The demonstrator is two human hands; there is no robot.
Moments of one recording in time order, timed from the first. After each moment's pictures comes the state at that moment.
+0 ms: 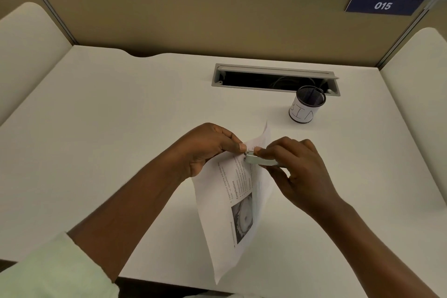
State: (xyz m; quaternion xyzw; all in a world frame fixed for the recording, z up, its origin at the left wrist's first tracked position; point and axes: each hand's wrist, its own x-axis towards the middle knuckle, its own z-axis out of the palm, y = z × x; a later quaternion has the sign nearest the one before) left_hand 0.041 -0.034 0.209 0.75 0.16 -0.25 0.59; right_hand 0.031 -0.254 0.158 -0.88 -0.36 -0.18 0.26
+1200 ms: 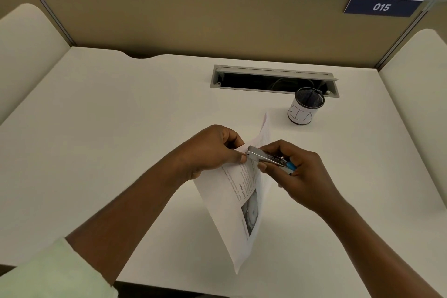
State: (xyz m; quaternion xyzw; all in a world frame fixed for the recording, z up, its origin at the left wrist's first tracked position) left_hand 0.043 -0.038 0.206 0.83 0.05 -0.25 0.49; right_hand 0.036 -0.260 0.164 -0.85 -0.20 0.07 0.48
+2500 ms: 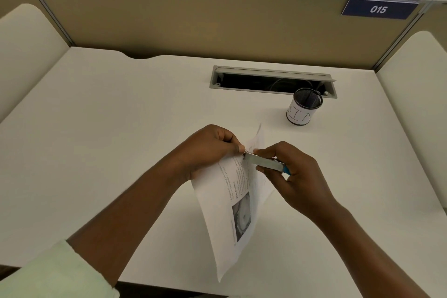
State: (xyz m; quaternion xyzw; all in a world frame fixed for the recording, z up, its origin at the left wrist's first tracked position) left_hand 0.042 -0.035 0.199 0.80 0.07 -0.22 0.56; right_hand 0.031 -0.257 0.155 -0.86 -0.29 -0.06 0.42
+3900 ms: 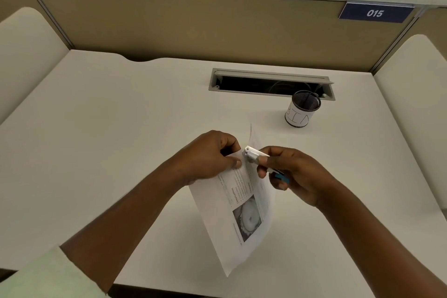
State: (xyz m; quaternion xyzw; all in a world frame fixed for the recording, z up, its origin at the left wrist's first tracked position) left_hand 0.033 -0.035 0.203 0.87 0.00 -0.21 0.45; right_hand 0.061 -0.261 0.161 -0.63 -0.06 0.37 0.68
